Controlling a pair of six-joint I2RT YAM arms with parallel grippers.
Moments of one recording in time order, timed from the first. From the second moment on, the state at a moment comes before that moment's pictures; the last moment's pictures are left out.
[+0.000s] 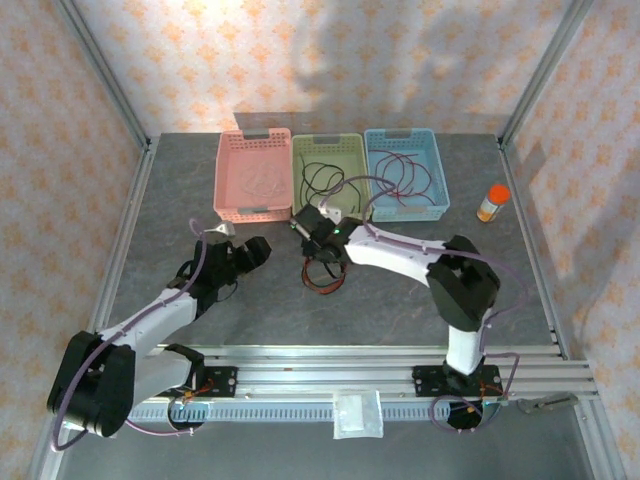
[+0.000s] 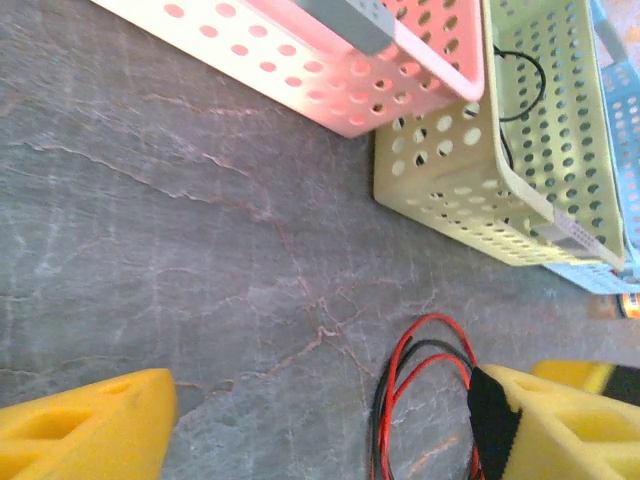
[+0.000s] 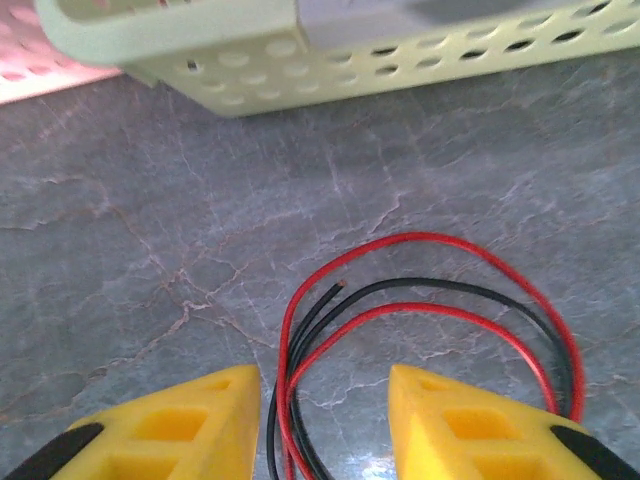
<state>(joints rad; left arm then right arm) -0.25 1.10 0.40 0.08 0.16 -0.83 0.90 1.87 1.38 -0.61 0.26 0.94</state>
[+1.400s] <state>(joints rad) -0.17 1.08 0.37 0.14 0.26 -0.85 0.95 2.13 1.55 -0.67 0.33 0.94</state>
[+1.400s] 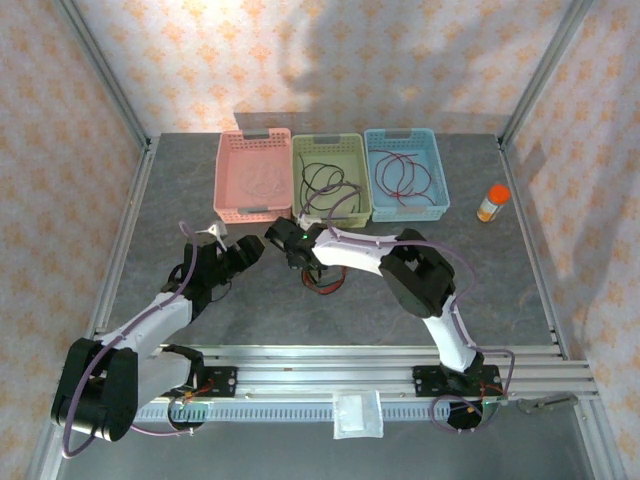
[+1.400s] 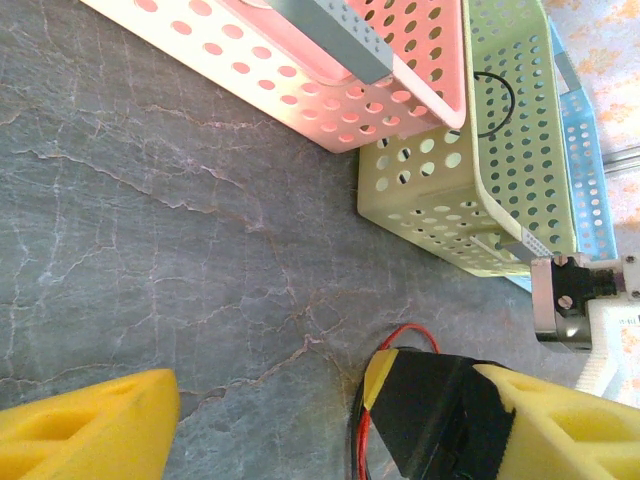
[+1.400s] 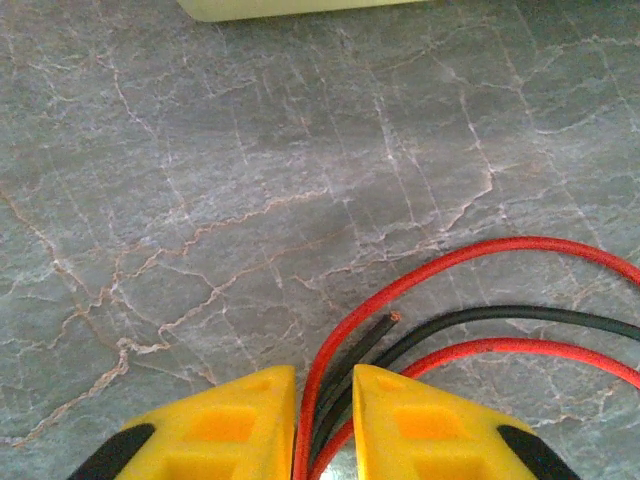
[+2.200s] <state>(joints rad) -0.17 1.08 0.36 0.15 0.26 -0.86 0.95 2.13 1.54 -0.63 0.33 0.93</state>
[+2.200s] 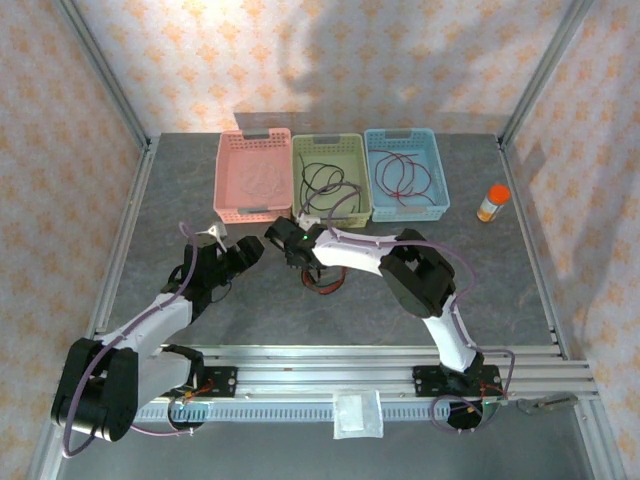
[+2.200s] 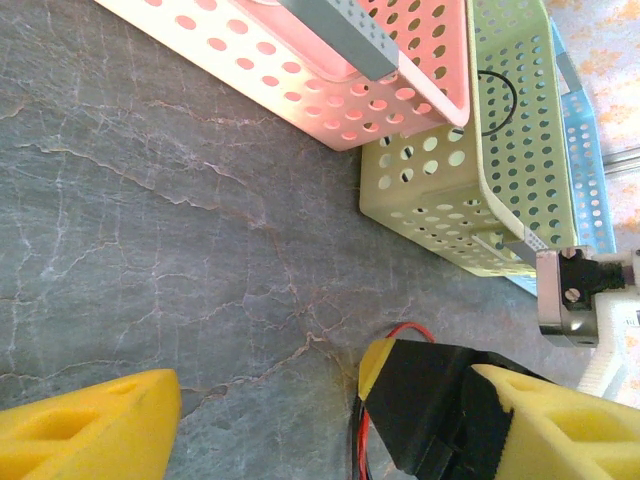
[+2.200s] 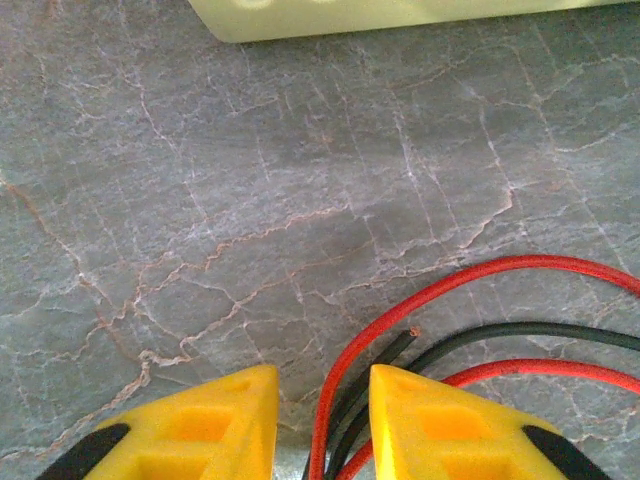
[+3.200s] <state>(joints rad) -0.19 1.05 0.36 0.15 0.30 -0.81 0.96 1.69 1.27 -0.42 0.32 0.95</state>
